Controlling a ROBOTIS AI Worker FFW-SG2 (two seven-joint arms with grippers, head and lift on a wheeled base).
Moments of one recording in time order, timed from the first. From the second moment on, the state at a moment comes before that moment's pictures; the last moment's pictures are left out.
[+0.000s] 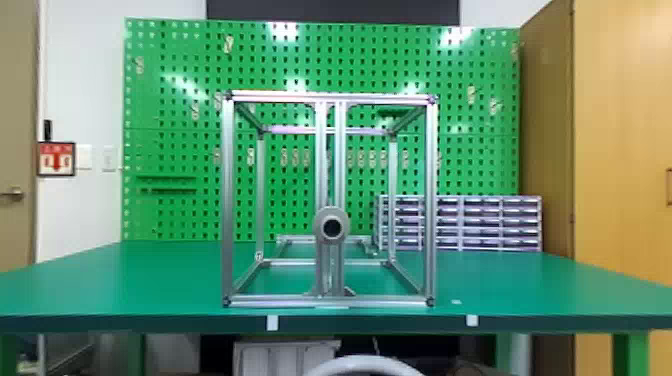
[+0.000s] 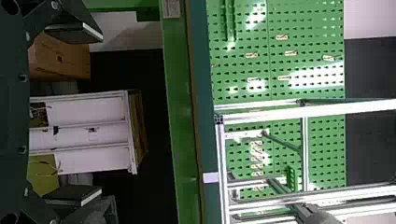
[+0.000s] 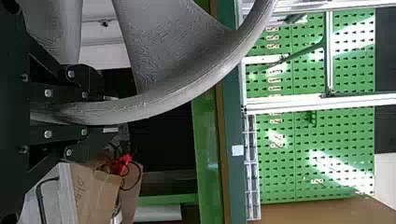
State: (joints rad) left arm 0.00 0.19 0.00 -1.78 0.12 0.04 -0.07; right arm -0.01 -0.03 0.20 -1.79 -0.09 0.11 -0.33
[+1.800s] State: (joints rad) left arm 0.01 0.20 -0.03 -1.78 0.11 0.08 -0.06; right arm -0.34 -0.02 0.16 -2.16 -0.30 0.78 -0.39
